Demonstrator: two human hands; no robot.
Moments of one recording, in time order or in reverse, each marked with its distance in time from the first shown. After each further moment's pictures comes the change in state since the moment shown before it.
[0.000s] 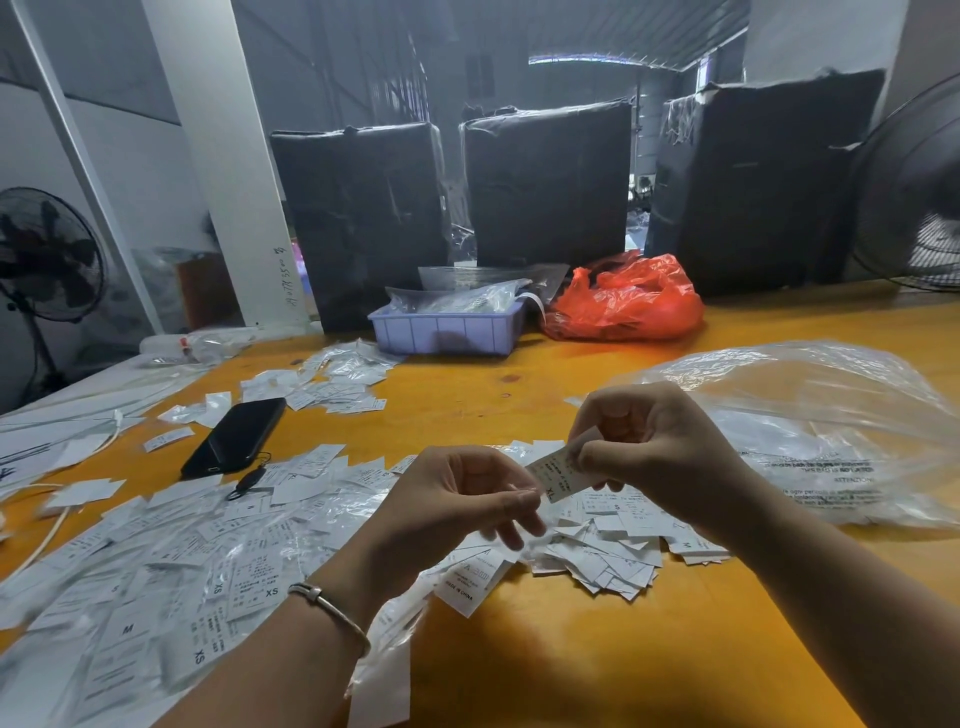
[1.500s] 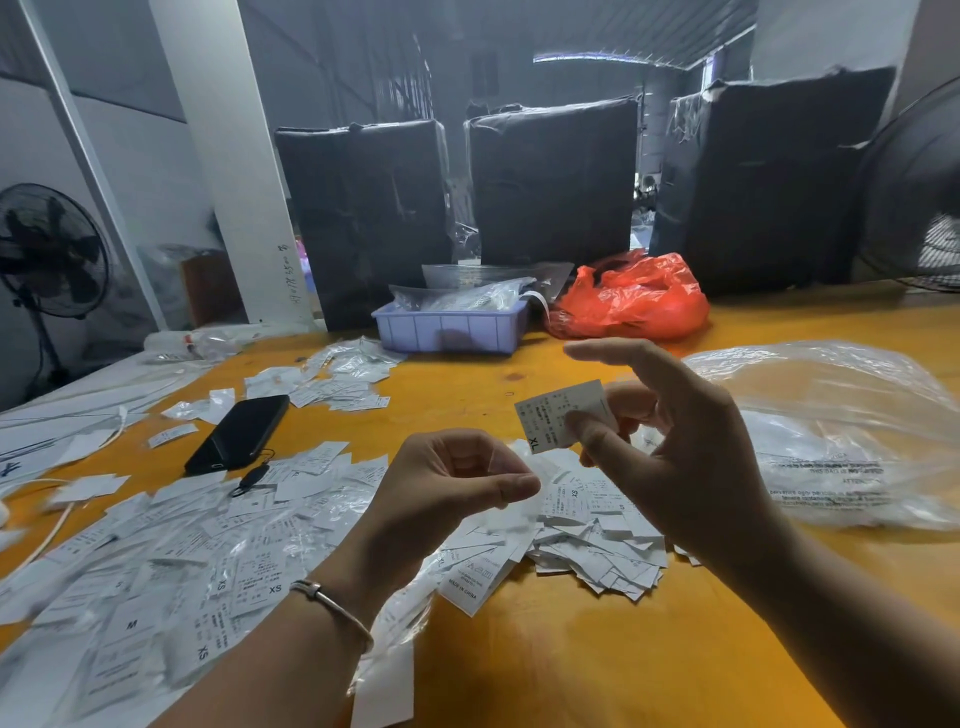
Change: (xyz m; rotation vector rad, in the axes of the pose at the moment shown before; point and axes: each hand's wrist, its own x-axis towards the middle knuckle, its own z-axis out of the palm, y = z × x) left_hand -0.003 0.005 0.001 -0.028 0.173 0.106; right_hand -0.011 -0.013 0.014 -0.277 0.315 -0.351
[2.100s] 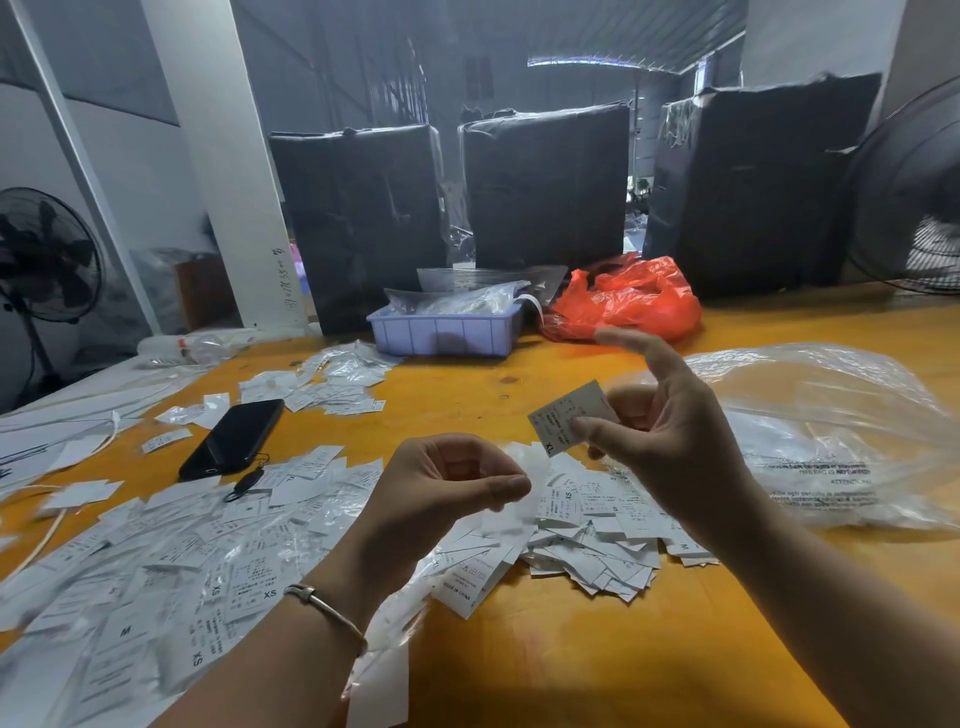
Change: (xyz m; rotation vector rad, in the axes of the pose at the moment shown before) left_hand 0.001 -0.001 -0.001 -0.047 0.004 -0.038; right_hand 0.003 0.025 -0.003 0.259 -0.055 0.323
